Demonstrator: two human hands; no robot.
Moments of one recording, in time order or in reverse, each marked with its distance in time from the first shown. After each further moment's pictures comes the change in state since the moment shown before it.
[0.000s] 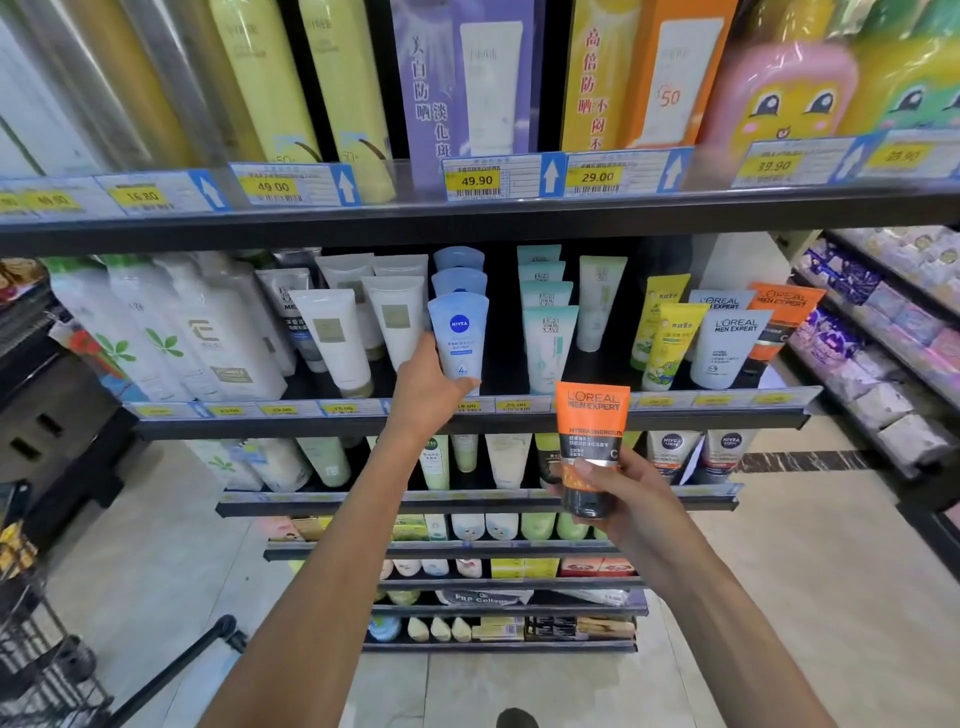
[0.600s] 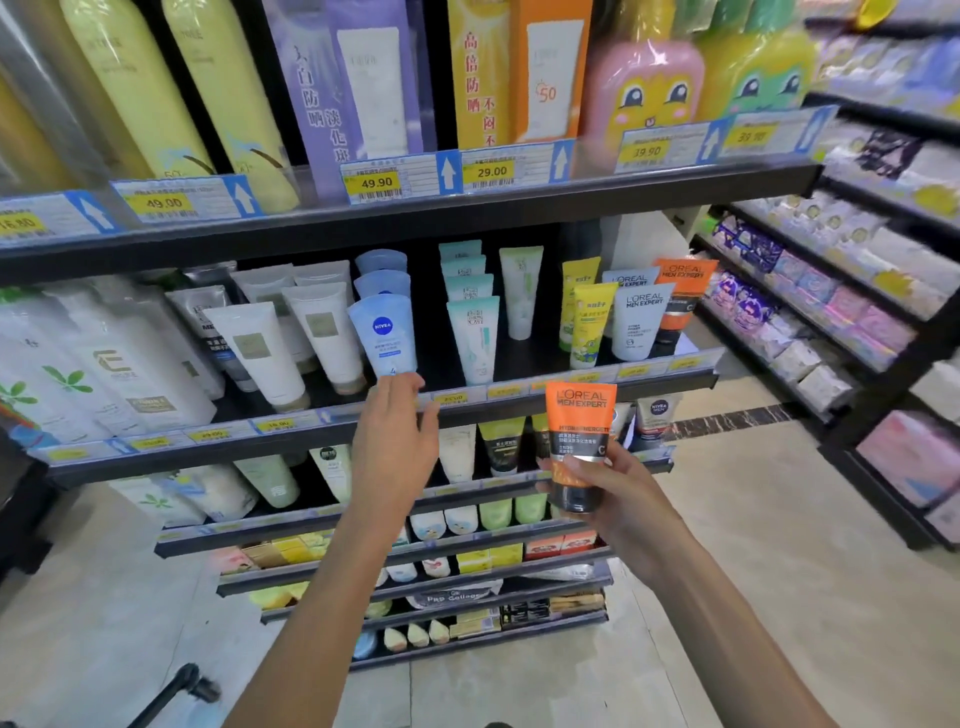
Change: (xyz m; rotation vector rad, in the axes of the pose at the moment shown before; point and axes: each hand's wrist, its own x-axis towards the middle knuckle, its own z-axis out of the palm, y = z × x) left_hand -0.072 0.003 0.026 0.312 0.145 0.363; right_hand -0.030 0.003 -0.041 0.088 0.107 -0.049
